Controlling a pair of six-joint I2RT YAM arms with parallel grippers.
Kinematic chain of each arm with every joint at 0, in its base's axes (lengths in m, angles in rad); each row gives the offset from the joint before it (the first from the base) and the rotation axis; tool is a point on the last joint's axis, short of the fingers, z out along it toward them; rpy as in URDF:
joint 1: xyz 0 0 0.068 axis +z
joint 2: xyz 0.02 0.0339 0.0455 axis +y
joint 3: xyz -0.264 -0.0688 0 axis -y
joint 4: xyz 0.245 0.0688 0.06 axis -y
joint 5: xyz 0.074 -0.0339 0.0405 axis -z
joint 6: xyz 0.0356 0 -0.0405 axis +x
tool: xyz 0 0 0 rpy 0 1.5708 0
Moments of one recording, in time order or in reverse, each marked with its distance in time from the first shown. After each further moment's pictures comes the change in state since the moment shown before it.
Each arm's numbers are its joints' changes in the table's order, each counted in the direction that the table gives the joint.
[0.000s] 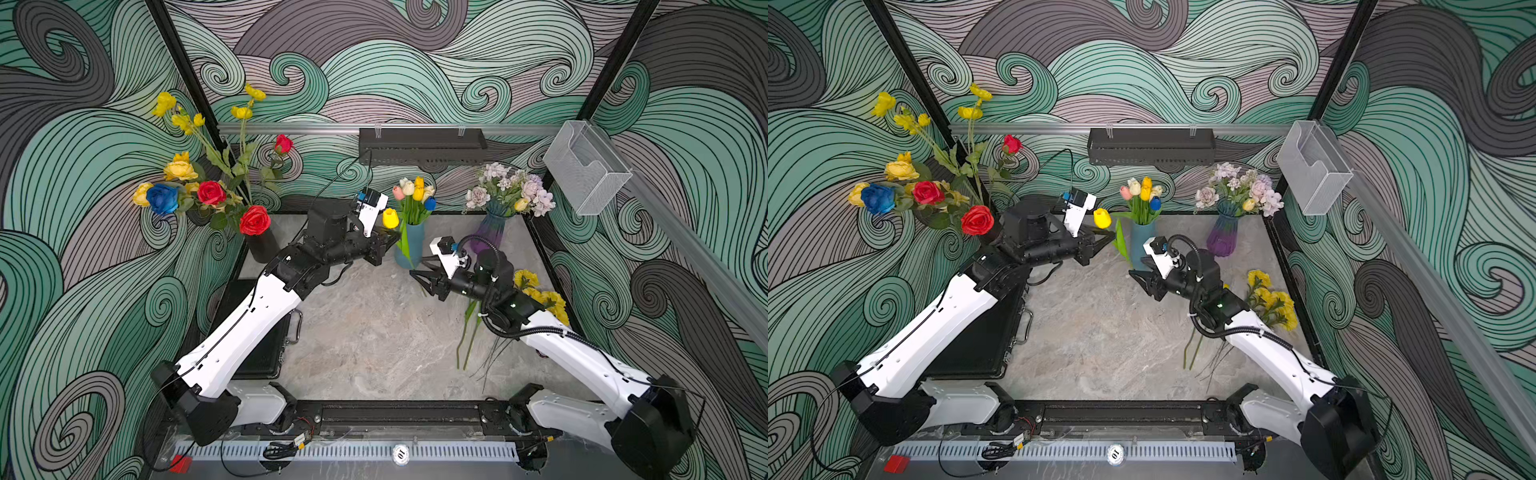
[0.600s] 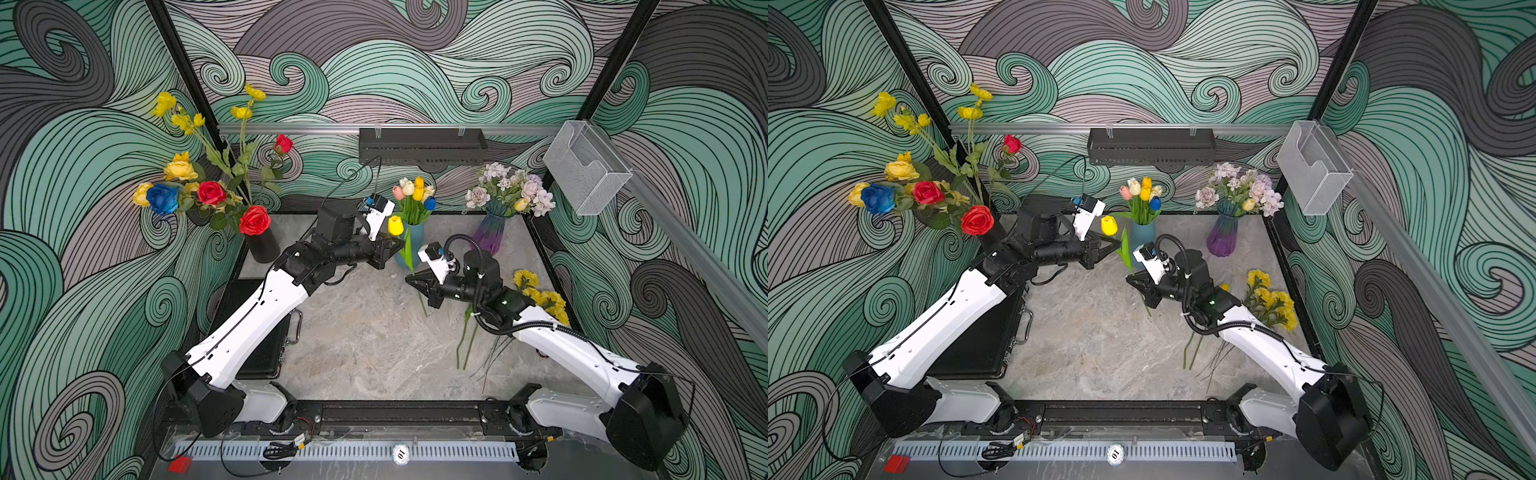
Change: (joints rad) left arm 0.000 0.046 0.000 -0.057 0.023 0.000; right arm 0.033 0.031 0.012 -0.072 -0.034 0.044
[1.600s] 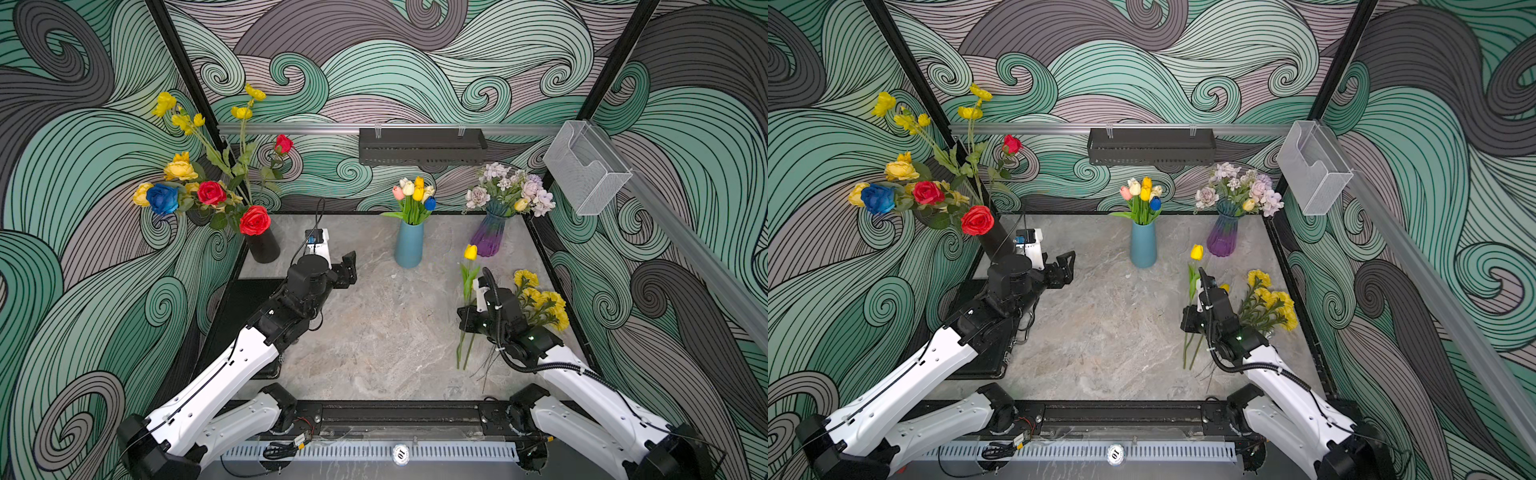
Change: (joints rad) left arm 0.015 -0.399 -0.549 0.237 -0.774 -0.172; right arm -0.150 -0.353 -0.387 -0.389 0.511 0.576
